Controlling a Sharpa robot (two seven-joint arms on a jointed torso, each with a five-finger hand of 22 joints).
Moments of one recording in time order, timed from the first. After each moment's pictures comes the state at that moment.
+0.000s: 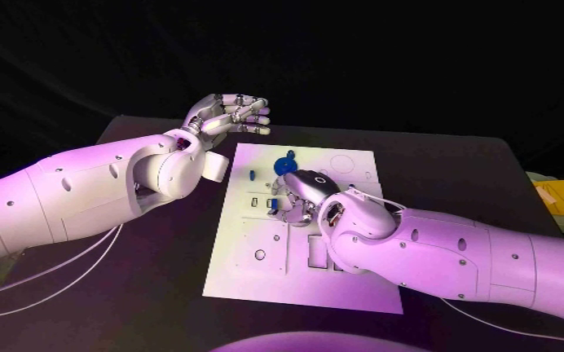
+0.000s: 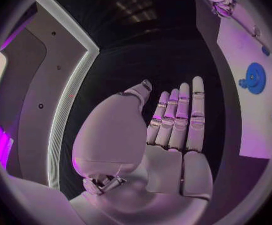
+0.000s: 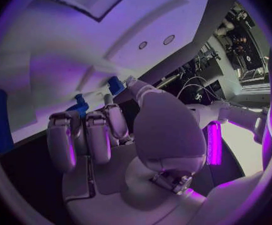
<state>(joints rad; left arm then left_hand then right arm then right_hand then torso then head) 1.22 -0.88 -0.05 1.49 -0.06 -0.24 0.44 1.42 -0.11 0.34 0.21 0.05 0.85 0.22 0.24 0.19 1.01 0.18 0.08 0.07 0.98 0.13 0.27 0.31 0.17 0.99 0.22 0.38 0.13 1.12 -0.49 -0.18 1.54 -1.53 -0.47 -0.39 1.24 -0.19 0.37 0.20 0.06 0.75 0.19 0.27 0.45 1.32 0.10 1.38 1.31 1.46 0.02 1.57 1.31 0.02 1.47 0.12 1.53 1.31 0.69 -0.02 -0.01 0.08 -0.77</state>
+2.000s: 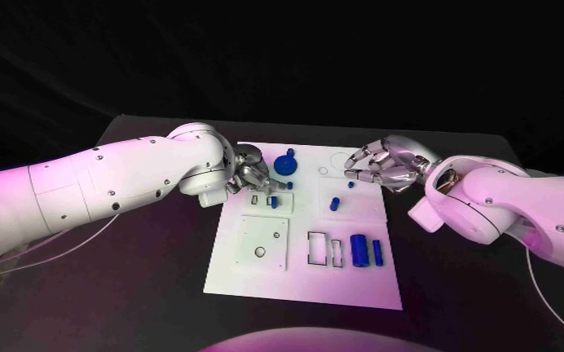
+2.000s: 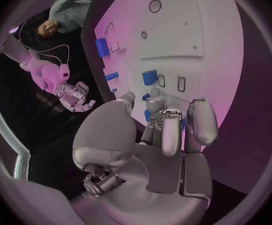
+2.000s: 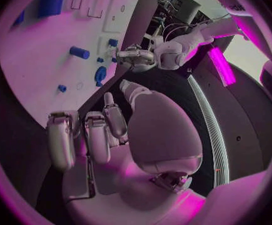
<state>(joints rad) 1.25 -0.76 -0.05 1.50 -0.94 0.12 -0.55 1.12 -0.02 0.14 0.30 0.05 0.83 0.09 0.65 0.54 1.25 0.02 1.09 0.94 1.47 -0.04 1.52 1.31 0.10 1.37 0.06 1.39 1.16 1.29 -0.95 -0.17 1.72 -0.72 -0.31 -0.08 1.32 -0.13 0.36 0.22 0.18 0.78 0.18 0.33 0.45 1.31 0.10 1.37 1.31 1.47 0.02 1.57 1.31 0.02 1.47 0.12 1.50 1.31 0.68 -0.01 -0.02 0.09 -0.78</state>
